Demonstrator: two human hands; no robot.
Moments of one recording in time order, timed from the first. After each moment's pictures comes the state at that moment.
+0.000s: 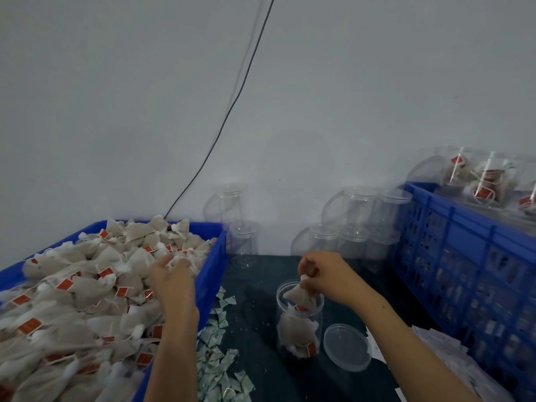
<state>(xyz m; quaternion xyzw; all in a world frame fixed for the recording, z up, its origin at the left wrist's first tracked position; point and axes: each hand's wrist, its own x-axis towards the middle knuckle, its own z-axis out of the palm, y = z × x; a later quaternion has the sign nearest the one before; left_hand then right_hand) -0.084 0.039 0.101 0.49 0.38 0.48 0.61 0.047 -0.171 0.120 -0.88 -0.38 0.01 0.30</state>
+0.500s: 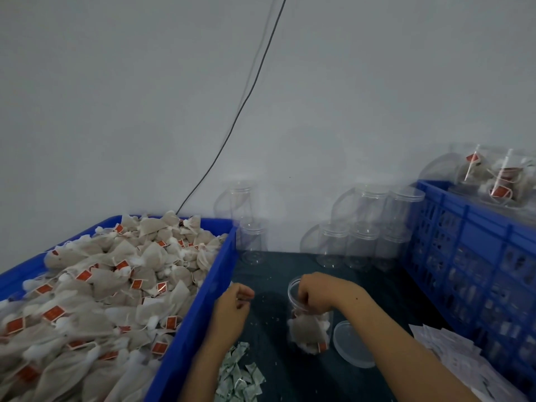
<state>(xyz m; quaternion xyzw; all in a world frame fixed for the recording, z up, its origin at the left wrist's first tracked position) -0.075 0.022 0.022 0.81 0.21 0.25 0.48 0.033 -0.139 0.113 -0.90 -0.43 0.13 -0.03</state>
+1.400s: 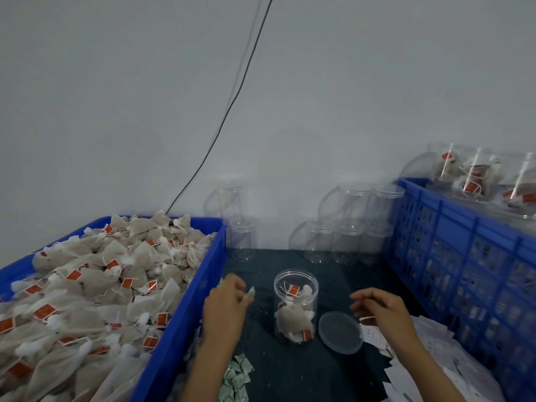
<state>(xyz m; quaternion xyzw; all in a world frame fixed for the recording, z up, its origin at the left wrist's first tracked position) -0.088 -0.014 0.048 0.86 0.24 0.30 0.33 0.042 -0.262 0.038 -0.75 -0.14 0.01 0.64</state>
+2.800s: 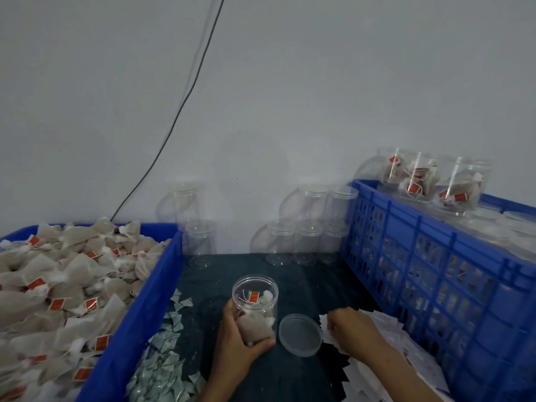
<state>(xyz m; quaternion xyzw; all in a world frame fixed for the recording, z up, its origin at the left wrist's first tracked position) -0.035 -0.066 -0.043 0.77 0.09 0.27 0.57 0.072 -0.281 0.020 -0.97 -0.24 0.06 -0.04</state>
